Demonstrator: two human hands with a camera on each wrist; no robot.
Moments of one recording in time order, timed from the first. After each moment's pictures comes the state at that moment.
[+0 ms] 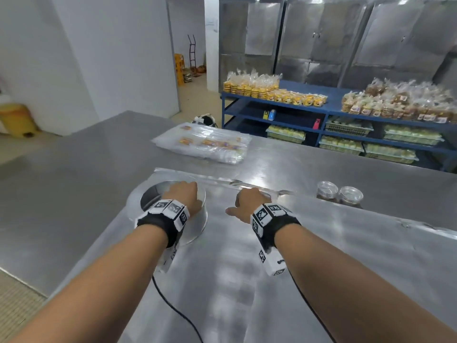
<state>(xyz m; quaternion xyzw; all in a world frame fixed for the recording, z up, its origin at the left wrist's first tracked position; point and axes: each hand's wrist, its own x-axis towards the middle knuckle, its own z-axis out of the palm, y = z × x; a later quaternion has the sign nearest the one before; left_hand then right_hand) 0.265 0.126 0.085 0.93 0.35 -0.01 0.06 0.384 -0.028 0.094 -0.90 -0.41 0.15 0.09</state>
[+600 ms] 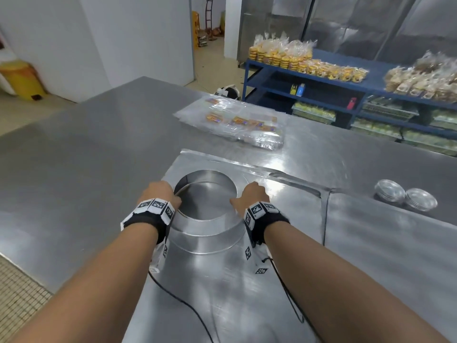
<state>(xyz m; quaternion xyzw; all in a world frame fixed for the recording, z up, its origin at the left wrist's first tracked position) 0.207 0.307 -0.003 0.82 0.54 -0.04 0.16 0.365 0.154 -0.003 -0.93 -0.23 0.19 0.20</state>
